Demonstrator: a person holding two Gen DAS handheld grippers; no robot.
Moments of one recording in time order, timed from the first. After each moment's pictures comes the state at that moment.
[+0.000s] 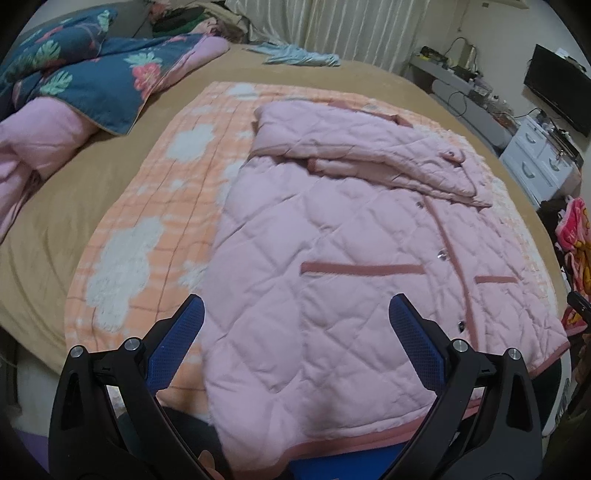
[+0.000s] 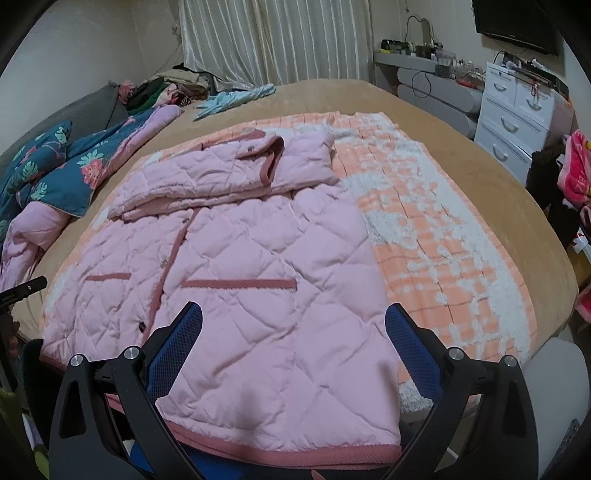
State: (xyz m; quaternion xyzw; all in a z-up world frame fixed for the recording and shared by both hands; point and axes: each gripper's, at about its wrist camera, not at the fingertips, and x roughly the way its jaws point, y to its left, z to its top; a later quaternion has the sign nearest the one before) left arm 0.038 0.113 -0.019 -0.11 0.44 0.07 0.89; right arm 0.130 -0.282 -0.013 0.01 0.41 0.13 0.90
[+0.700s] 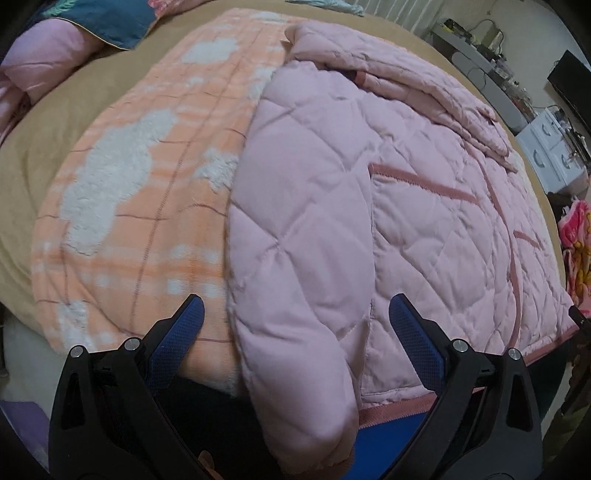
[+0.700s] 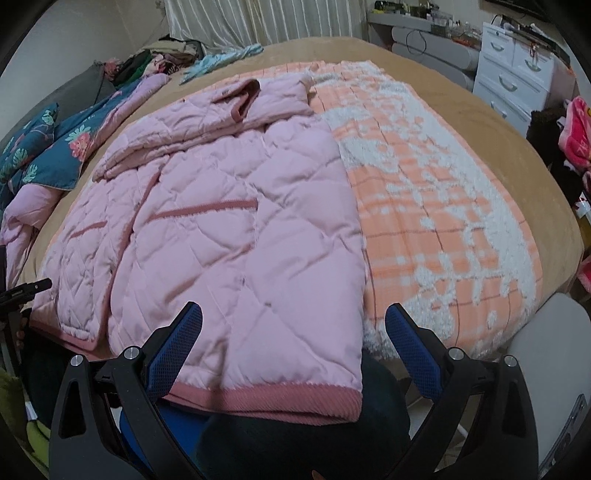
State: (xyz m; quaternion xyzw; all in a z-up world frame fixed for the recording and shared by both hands) left arm 0.024 0.149 -0.094 -0.17 0.52 0.05 0.83; right arm 0.118 -0.320 -0.064 0.01 0.49 0.13 0.86
